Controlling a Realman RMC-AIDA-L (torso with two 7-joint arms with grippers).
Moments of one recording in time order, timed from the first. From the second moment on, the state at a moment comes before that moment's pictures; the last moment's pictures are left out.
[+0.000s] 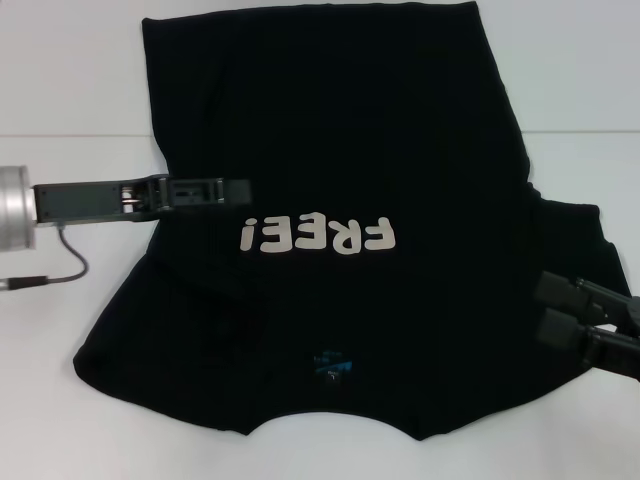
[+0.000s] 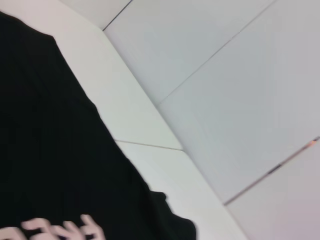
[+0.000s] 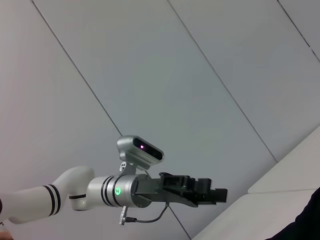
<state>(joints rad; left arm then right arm) -0.70 -2.00 0.42 0.67 2.17 1.66 -2.11 0.40 2.03 -0.41 -0.46 -1.94 -1.92 1.45</state>
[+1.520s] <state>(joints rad) -0.76 -1.97 0.71 0.62 2.48 1.10 -2.21 0.41 1.98 -0.31 -0.45 -1.77 -1.96 1.69</state>
